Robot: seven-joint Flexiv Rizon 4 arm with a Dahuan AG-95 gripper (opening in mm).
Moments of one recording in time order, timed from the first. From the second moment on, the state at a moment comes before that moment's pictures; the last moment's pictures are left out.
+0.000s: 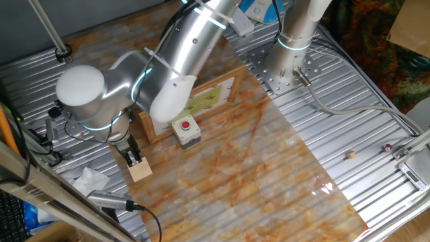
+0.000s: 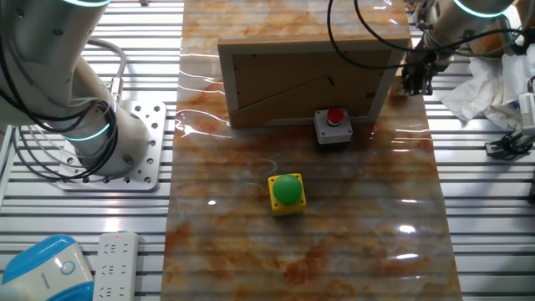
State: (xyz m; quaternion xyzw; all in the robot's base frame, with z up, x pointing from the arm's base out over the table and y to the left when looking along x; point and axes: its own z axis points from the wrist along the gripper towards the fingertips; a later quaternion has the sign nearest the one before) arm 0.672 0.125 0.041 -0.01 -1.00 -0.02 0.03
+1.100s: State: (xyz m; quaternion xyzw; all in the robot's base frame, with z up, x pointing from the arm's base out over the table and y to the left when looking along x) arm 0.666 0.162 0.045 -0.03 -1.00 -0.03 0.02
